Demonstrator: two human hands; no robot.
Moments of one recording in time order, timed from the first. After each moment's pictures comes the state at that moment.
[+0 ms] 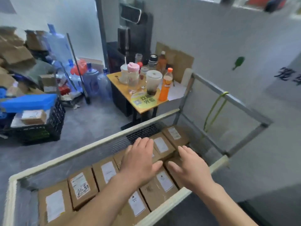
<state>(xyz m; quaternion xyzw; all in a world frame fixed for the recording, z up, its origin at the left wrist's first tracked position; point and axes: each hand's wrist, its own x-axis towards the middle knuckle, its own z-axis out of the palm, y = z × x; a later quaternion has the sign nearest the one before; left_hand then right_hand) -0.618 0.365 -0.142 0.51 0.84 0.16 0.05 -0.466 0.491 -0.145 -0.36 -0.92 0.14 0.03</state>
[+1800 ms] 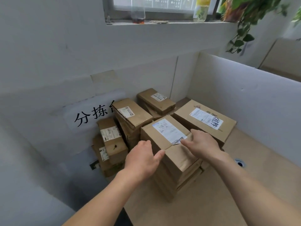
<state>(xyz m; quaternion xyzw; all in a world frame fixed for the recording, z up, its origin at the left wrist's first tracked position) 0.178 0.745 -0.066 0.89 0.36 0.04 0.27 0.365 0.629 -0.059 -0.94 -0.30 0.10 0.11</state>
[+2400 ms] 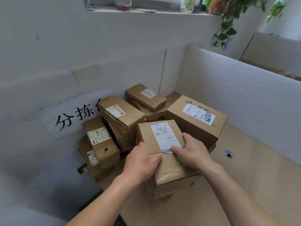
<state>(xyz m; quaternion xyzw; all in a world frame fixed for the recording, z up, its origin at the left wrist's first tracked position) 0.193 0.762 -0.094 0.85 0.36 0.04 0.38 0.335 0.627 -0.079 -0.94 -0.24 0.14 0.21</state>
